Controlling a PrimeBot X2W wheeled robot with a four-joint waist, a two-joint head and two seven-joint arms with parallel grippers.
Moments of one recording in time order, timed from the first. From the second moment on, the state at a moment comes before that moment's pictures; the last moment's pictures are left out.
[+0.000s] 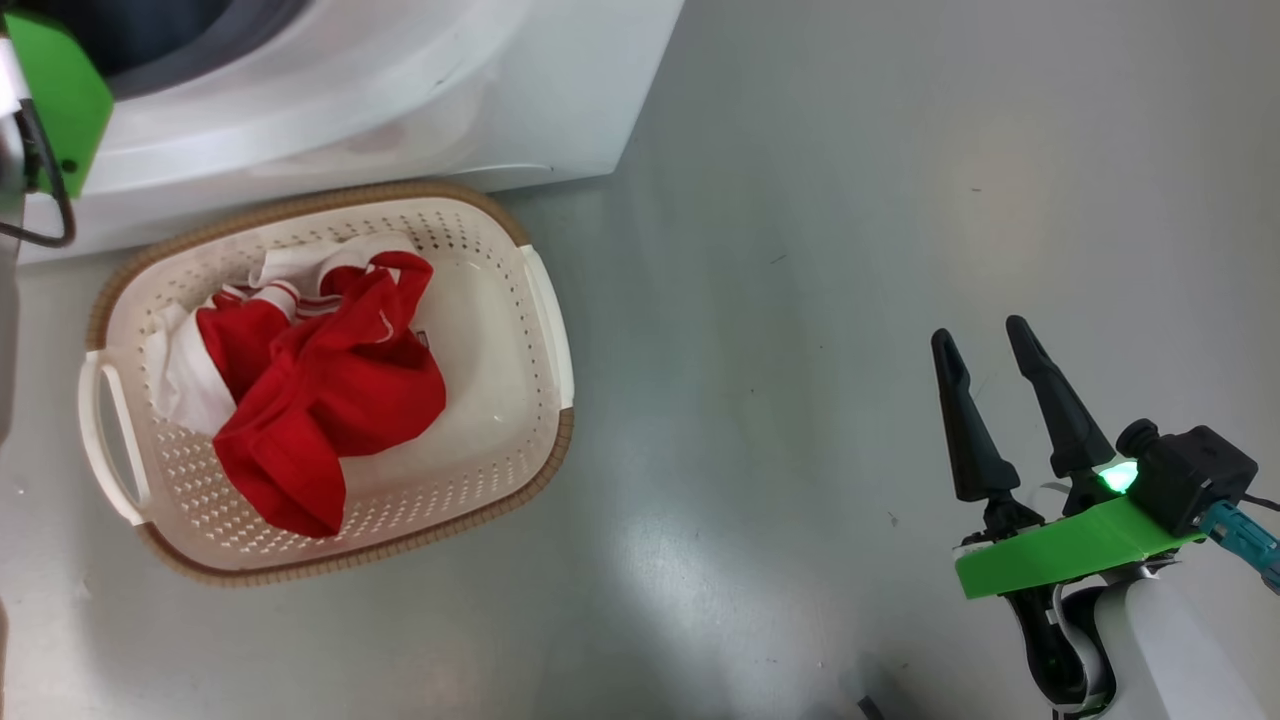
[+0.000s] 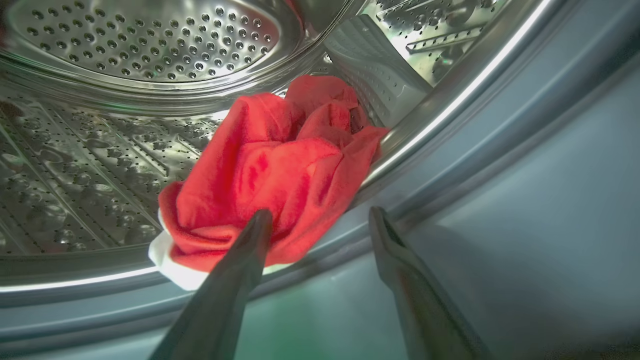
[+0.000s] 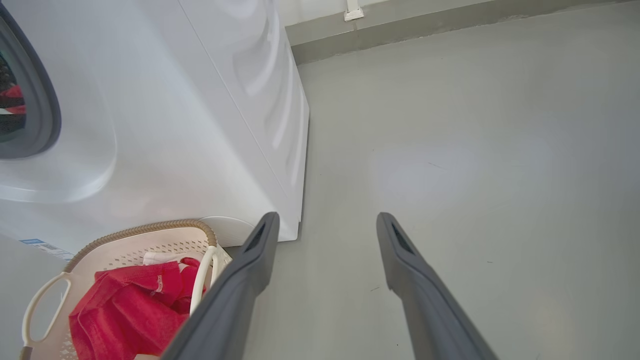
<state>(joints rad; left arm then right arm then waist) -1.40 0.30 -0.31 1.30 0.17 0.03 -0.05 -0.21 -0.08 0.08 0.17 0.43 0.12 -0.26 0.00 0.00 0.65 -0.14</state>
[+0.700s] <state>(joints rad) -1.41 0.32 -0.32 1.30 0.12 0.05 -0.06 -0.21 -0.07 0.08 0.17 0.43 0.12 -0.26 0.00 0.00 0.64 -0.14</state>
